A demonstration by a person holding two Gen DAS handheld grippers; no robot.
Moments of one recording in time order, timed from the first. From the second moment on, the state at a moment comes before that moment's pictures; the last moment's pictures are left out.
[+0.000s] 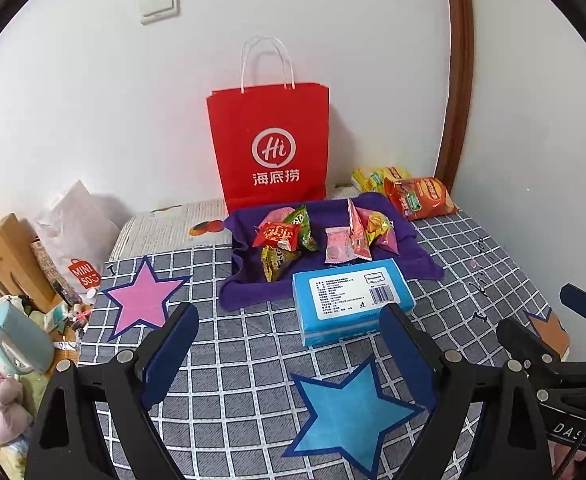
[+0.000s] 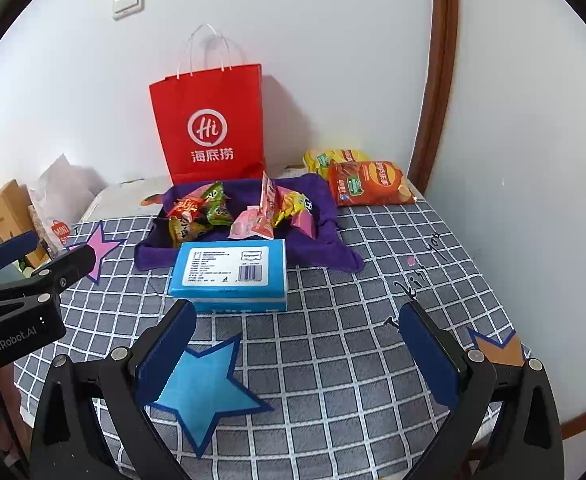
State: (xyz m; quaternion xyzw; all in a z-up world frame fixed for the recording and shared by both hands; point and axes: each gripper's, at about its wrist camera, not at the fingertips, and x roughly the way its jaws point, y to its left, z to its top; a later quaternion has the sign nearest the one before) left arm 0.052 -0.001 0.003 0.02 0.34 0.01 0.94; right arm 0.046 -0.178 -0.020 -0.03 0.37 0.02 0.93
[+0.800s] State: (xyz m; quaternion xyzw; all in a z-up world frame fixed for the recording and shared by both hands) left arm 0.015 0.011 0.011 0.00 0.32 0.00 0.95; right arm 0.008 -0.174 0.001 -0.02 0.33 0.01 0.94
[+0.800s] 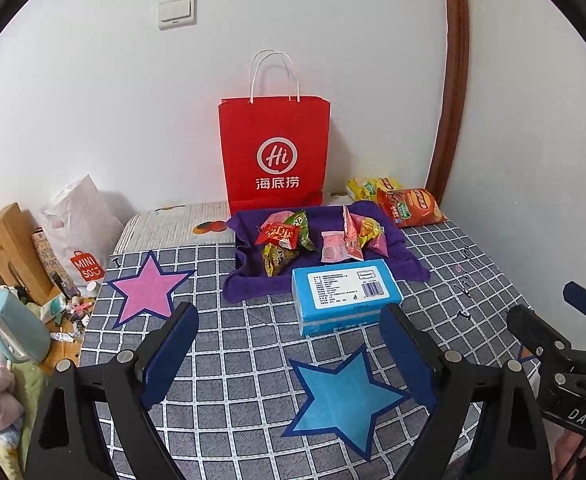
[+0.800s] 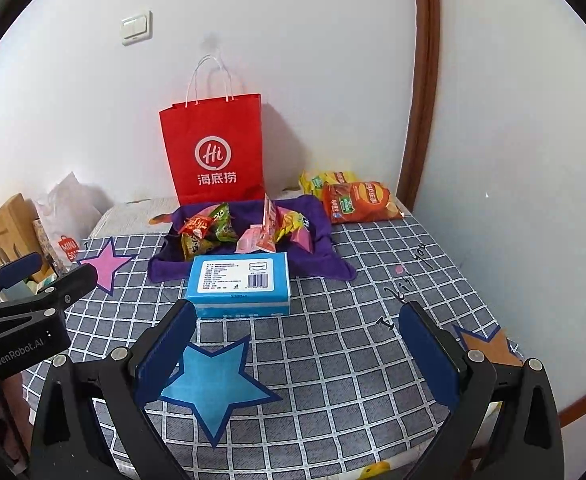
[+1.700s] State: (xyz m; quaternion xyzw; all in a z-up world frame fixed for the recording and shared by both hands) left arm 0.010 0.014 0.013 -0.01 0.32 0.00 0.95; right arm 0.004 -0.170 0.001 -0.02 0.33 0.01 0.94
